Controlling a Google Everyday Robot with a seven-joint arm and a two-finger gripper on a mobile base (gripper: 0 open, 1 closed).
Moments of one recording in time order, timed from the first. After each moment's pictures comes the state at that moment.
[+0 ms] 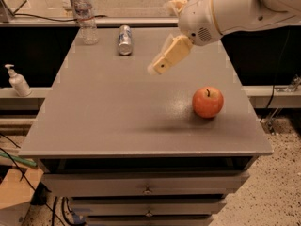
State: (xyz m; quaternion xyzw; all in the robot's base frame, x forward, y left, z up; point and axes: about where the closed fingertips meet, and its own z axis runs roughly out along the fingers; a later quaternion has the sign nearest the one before) arm 0.579 -0.022 0.988 -0.60 0.63 0.18 0.46
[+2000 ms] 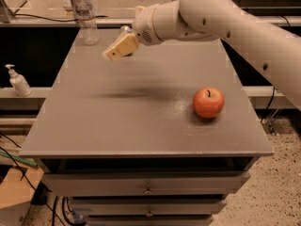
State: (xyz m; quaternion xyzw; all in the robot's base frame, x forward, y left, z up) arm 0.691 0.073 0.950 -0.51 0.66 0.20 0.52
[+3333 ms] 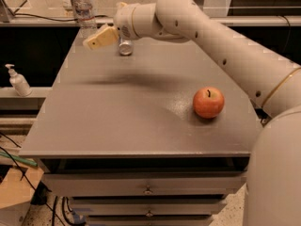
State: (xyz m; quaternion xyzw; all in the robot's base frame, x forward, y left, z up) arm 0.747 0.137 0.949 -0.48 0.63 0.25 0.56
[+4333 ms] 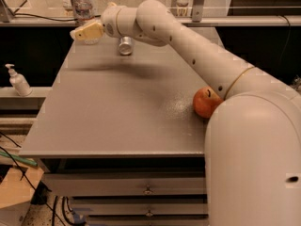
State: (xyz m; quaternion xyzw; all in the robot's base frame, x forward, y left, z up) arm 0.811 0.183 0.940 -0.41 0.63 0.27 0.60
